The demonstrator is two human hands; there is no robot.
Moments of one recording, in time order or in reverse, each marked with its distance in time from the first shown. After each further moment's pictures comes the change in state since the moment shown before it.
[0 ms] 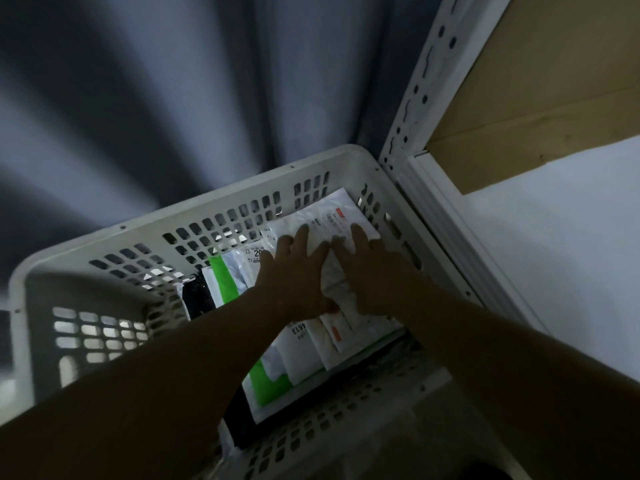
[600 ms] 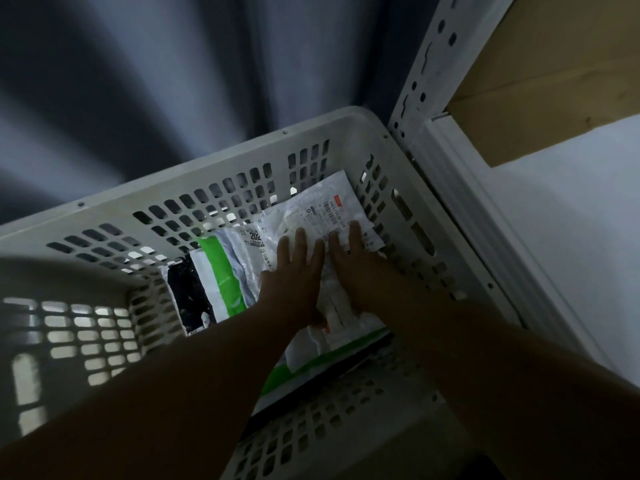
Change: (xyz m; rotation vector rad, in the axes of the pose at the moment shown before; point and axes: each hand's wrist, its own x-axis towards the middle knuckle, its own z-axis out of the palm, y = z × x) left_hand 0.015 0.005 0.071 0.011 -0.152 -0.053; right_hand 0.028 -0.012 0.054 -0.010 -0.040 0.029
